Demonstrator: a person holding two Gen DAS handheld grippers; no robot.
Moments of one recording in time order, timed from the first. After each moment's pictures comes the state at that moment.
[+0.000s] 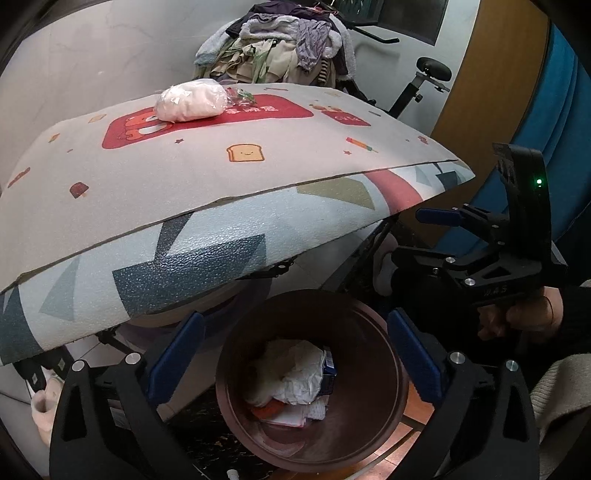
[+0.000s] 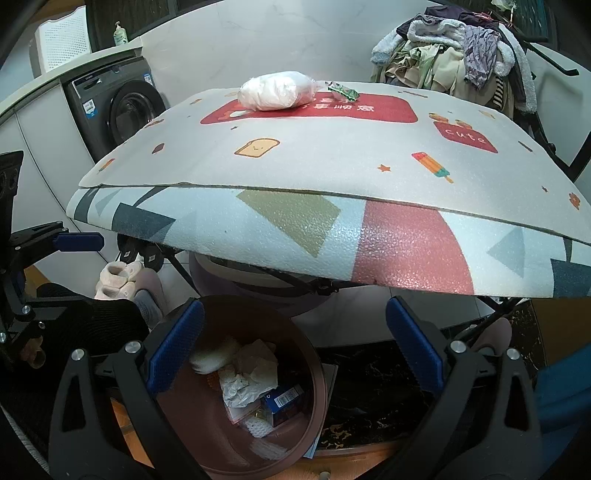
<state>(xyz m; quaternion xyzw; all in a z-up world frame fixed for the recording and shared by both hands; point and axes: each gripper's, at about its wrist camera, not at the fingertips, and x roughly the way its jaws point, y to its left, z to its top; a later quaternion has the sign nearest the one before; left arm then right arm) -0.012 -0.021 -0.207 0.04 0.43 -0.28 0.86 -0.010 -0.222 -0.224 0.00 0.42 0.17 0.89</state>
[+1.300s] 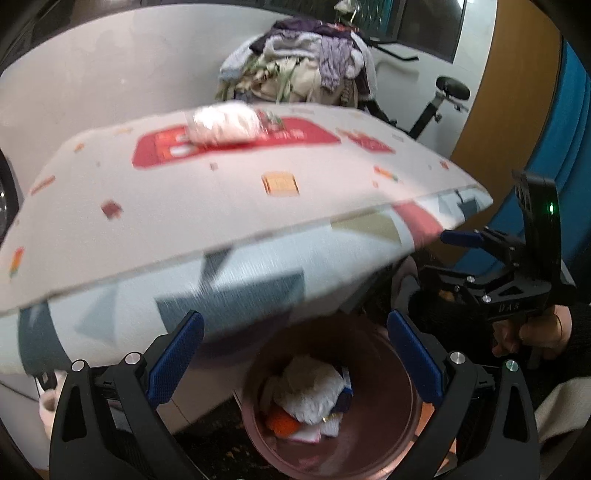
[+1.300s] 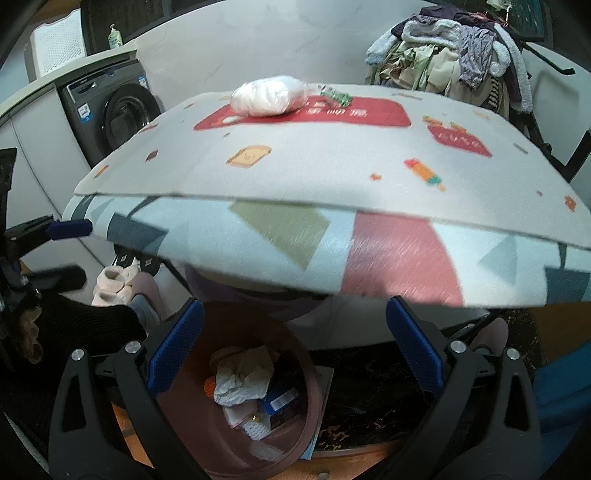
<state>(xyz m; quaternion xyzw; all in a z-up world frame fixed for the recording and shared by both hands) 0.008 -0.002 -0.180 0.03 0.40 -0.24 0.88 0.000 -0.230 -0.211 0.00 0.41 0.16 0.90</state>
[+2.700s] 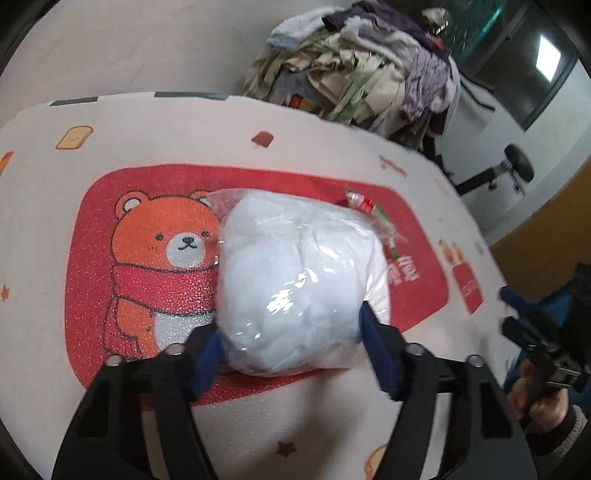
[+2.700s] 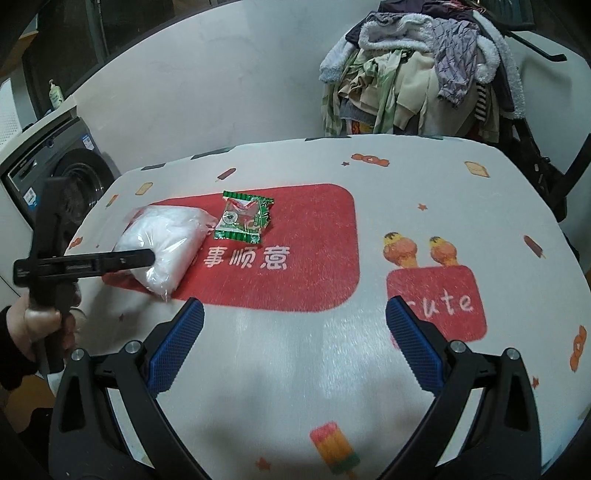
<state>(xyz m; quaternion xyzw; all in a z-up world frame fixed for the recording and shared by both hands) 0.335 -0.007 -0.187 -0.11 0.49 -0.22 0.84 0.252 -0.279 -0.163 0.06 0.42 0.12 0.90</state>
